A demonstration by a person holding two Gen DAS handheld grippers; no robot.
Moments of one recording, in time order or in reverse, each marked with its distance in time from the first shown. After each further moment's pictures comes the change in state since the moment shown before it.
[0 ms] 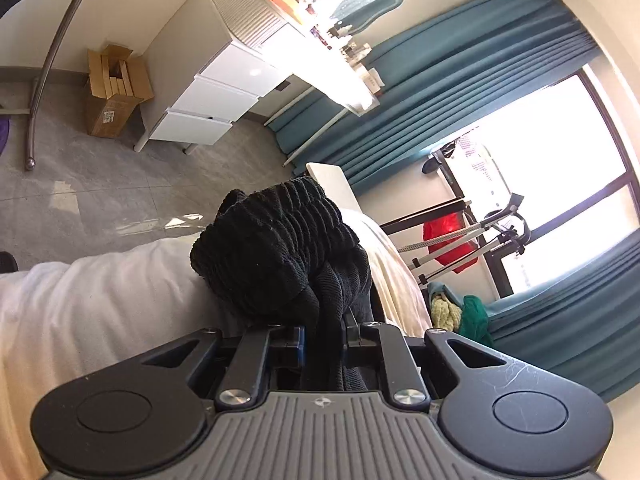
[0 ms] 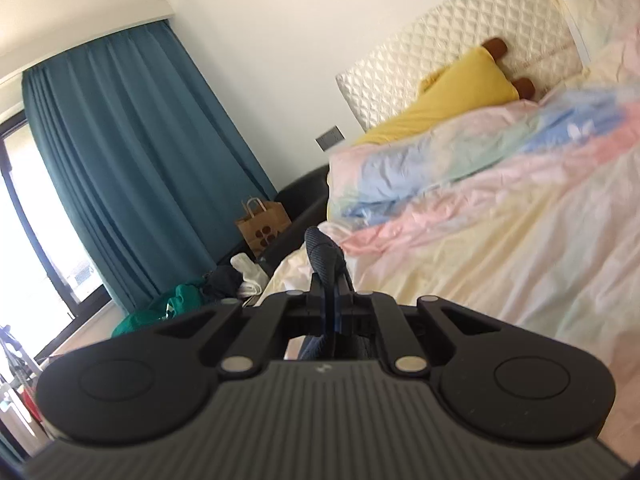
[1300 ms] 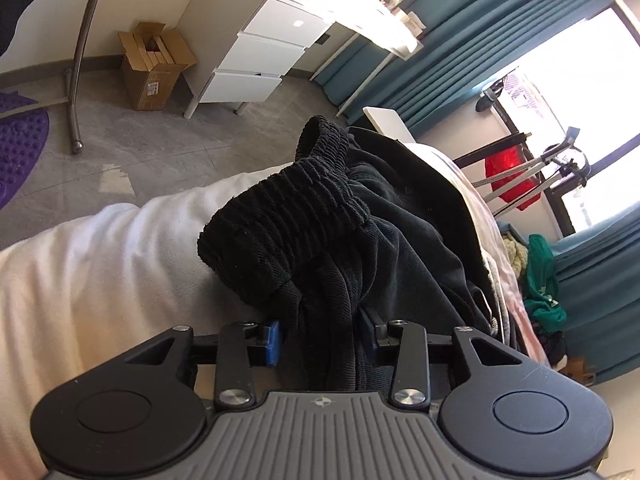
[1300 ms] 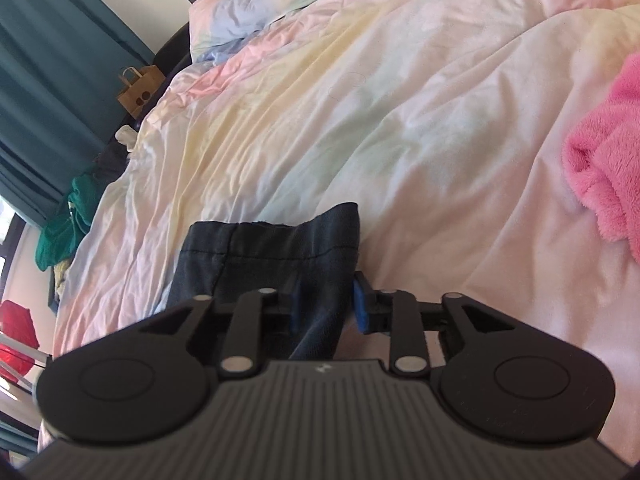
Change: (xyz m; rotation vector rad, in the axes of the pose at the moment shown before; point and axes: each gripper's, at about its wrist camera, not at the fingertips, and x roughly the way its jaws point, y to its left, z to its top) left arm 0.018 0.053 -0.040 0.137 0.137 0.205; right arm -0.012 -0.140 -0.037 0.193 0.529 -0.269
